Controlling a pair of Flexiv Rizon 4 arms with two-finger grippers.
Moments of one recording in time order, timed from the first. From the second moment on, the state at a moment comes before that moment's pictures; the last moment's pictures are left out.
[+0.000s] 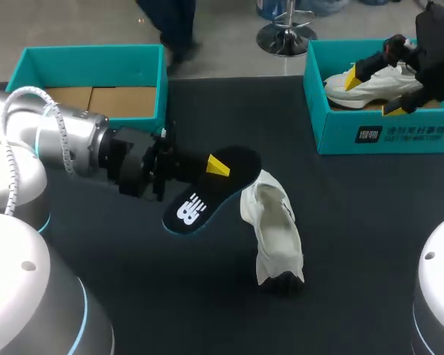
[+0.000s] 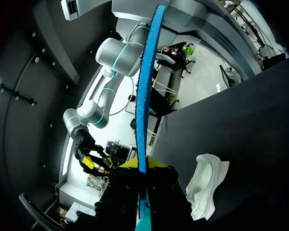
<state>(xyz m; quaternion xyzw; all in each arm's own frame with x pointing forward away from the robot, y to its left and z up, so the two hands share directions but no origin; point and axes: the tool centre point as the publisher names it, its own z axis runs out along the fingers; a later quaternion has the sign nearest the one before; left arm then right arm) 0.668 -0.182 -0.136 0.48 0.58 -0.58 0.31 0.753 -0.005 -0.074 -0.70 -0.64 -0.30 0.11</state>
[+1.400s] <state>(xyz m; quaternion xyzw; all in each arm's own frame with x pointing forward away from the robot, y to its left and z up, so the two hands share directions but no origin) 0.633 -0.169 -0.174 0.45 0.61 -0.62 0.18 0.728 -0.026 -0.045 -0.73 -0.66 -0.19 0.06</state>
